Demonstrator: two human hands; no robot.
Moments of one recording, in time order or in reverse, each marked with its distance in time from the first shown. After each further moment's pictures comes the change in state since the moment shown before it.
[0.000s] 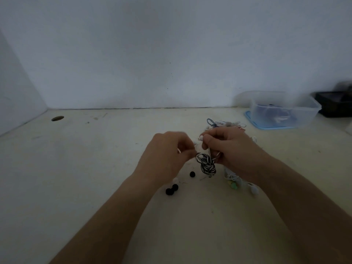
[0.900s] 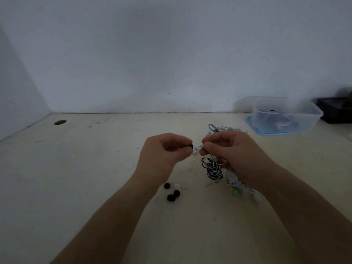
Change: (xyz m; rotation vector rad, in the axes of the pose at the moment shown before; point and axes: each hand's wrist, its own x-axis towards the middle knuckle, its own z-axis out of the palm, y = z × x) left_hand -0.007 -0.002 -0.005 -0.702 0.104 -0.230; right_hand -0.001 -0.002 -0.004 0.005 0.026 -0.008
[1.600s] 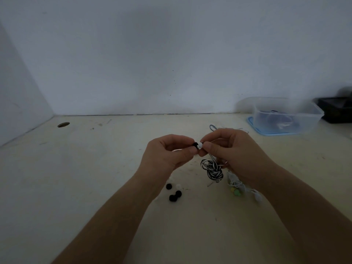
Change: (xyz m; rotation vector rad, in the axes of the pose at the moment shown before) left_hand -0.001 0.002 0.002 -0.347 -0.073 -0.141; right_hand -0.002 -0.003 0.001 -0.018 -0.057 -0.139
